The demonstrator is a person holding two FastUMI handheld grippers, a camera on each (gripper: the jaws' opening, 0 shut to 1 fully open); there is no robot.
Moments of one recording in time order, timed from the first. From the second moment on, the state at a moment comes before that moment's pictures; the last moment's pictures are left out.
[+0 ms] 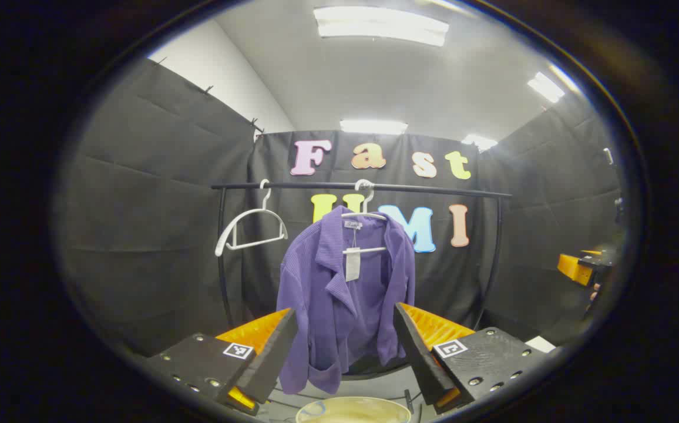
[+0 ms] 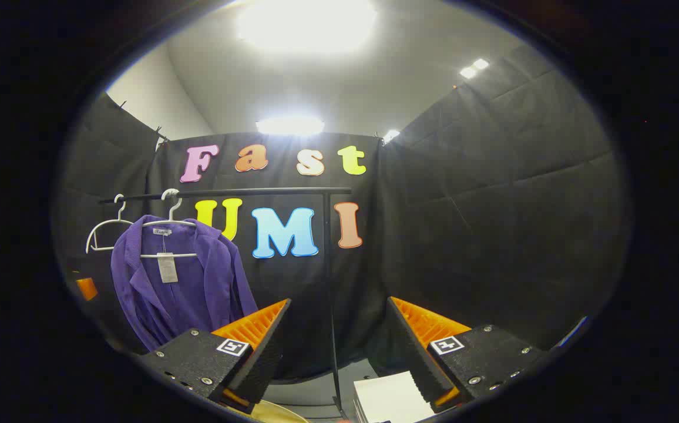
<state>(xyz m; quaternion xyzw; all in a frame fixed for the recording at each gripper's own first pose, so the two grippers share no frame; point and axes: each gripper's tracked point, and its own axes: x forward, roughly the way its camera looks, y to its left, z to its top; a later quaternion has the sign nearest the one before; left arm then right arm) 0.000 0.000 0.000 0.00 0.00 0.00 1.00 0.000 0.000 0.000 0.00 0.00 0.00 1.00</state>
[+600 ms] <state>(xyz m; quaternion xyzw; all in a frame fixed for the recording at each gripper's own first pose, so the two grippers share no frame) -0.021 0.008 -0.021 0.00 0.01 0.01 1.00 -0.004 0.009 -0.004 0.00 0.01 0.02 1.00</state>
